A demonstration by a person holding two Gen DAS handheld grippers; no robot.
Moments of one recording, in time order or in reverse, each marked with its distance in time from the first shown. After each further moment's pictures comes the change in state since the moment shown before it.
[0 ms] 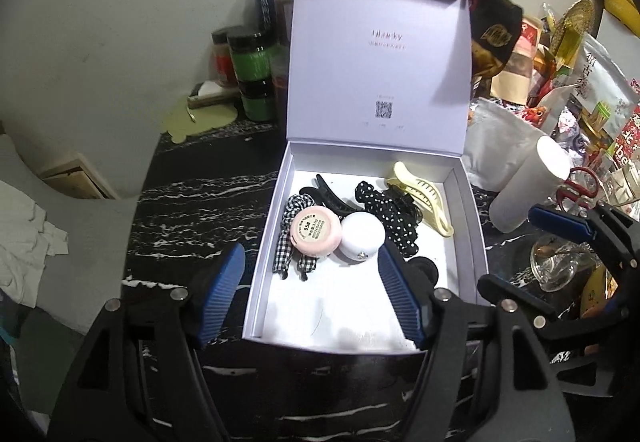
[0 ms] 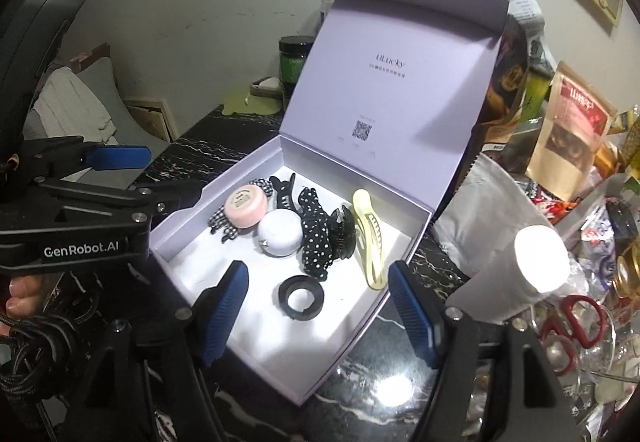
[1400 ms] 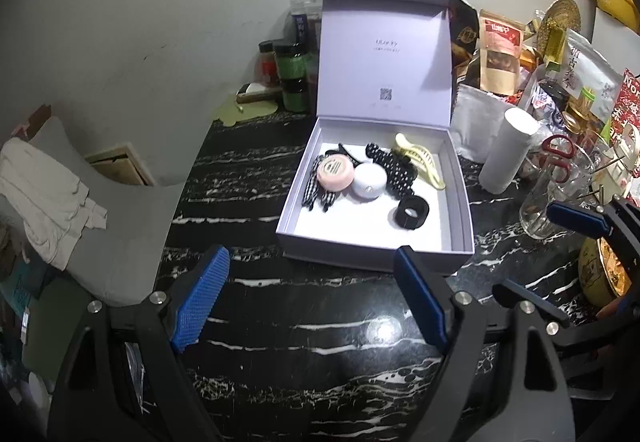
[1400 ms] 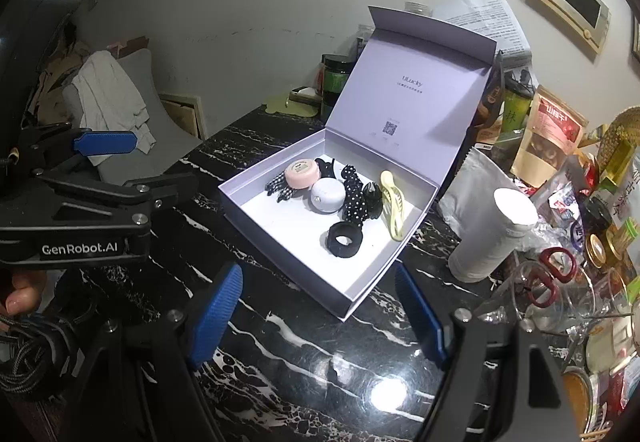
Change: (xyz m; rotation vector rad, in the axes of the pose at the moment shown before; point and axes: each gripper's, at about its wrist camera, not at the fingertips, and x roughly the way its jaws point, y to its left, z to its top) left arm -0.092 -0.007 -0.092 -0.043 -0.082 0.112; right arm -0.088 0.052 -0.070 -0.088 -0.077 0.006
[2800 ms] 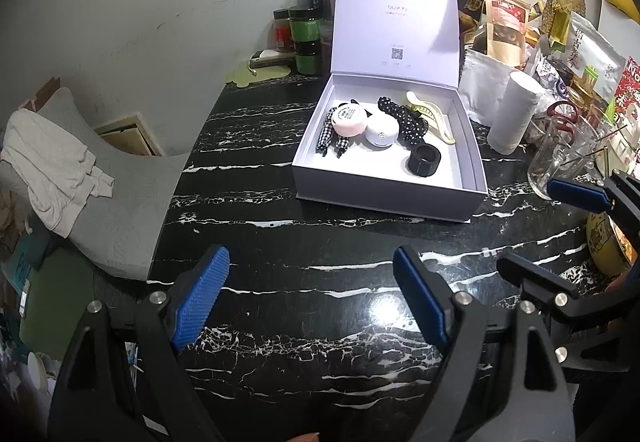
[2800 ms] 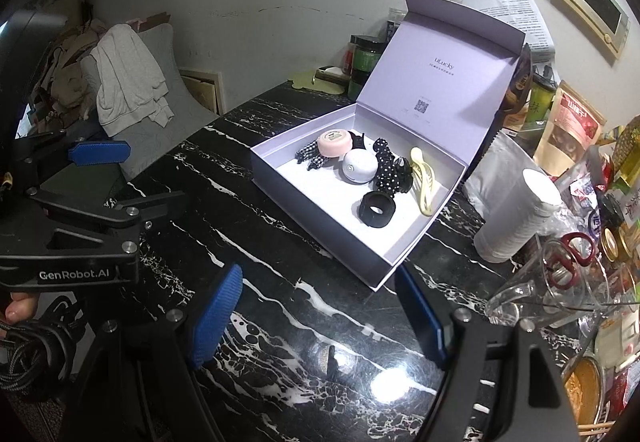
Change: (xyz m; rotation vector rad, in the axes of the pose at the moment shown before) left arm -0.005 0.010 -0.051 -0.022 0.056 0.020; right arm 0.004 0.027 -0.024 -0.046 0.053 0.046
